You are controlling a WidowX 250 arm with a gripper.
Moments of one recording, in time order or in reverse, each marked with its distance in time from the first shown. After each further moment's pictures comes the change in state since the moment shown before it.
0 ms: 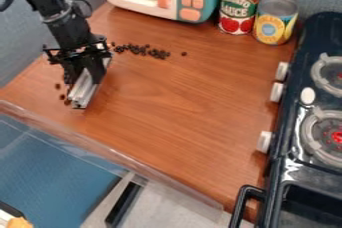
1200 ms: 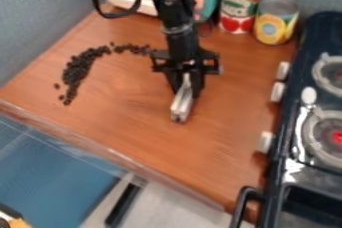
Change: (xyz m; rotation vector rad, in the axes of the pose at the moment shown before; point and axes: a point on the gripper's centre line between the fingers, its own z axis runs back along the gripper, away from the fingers) arm 0.026 -0.132 -0.056 0.056 0.030 -0.119
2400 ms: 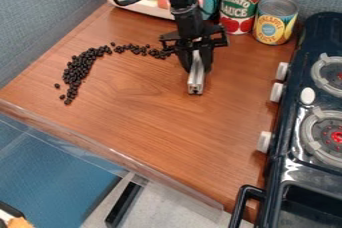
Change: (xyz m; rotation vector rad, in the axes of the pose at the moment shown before) arm 0.053 0.030 0.000 0.001 -0.081 0.208
